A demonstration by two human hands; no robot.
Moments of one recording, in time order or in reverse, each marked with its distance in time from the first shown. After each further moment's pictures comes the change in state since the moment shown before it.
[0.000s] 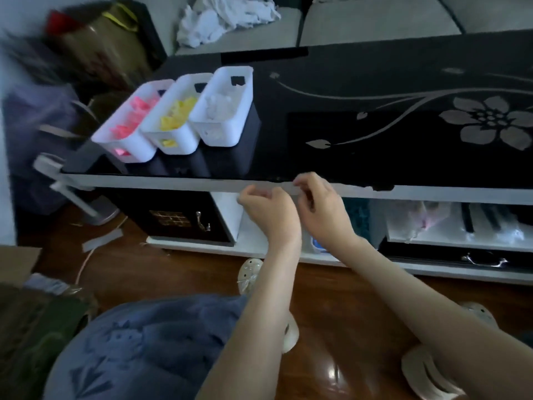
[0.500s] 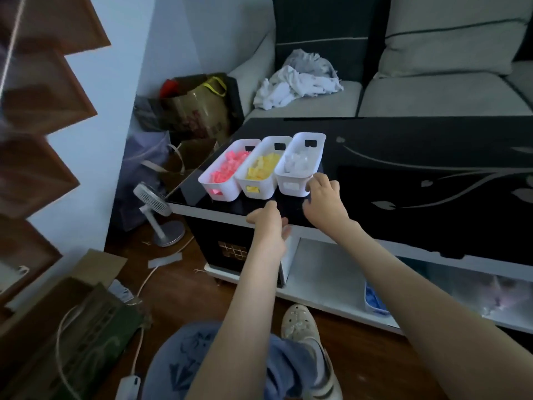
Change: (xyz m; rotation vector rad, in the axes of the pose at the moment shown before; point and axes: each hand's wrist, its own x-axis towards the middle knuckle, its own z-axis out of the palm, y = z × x) left_hand 0.073 0.097 -0.077 -0.176 -0.059 -0.322; right_hand 0.115 -0.077 0.064 -0.264 -0.204 -0.029
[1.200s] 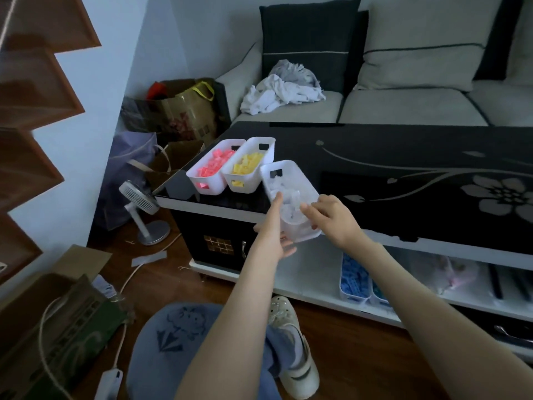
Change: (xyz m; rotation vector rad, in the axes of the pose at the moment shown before) left_hand -0.032 -0.032 -0.001 0.140 -0.147 -0.211; right_hand -0.081 0.024 -0.058 0.341 -0.092 -0.054
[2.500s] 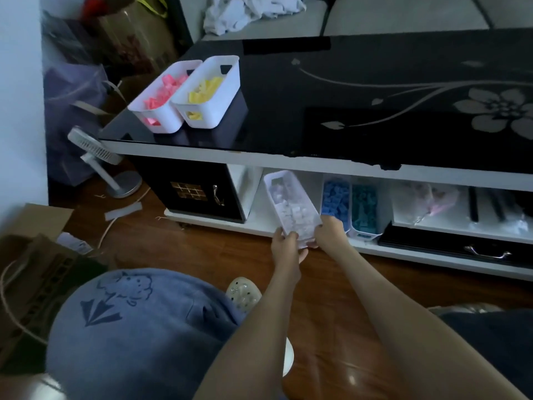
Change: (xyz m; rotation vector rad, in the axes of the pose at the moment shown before) left_hand 0.055 -0.198 0.003 -0.086 0.053 -0.028; right_hand -0.090 0.129 0.087 0.032 -0.108 0.821
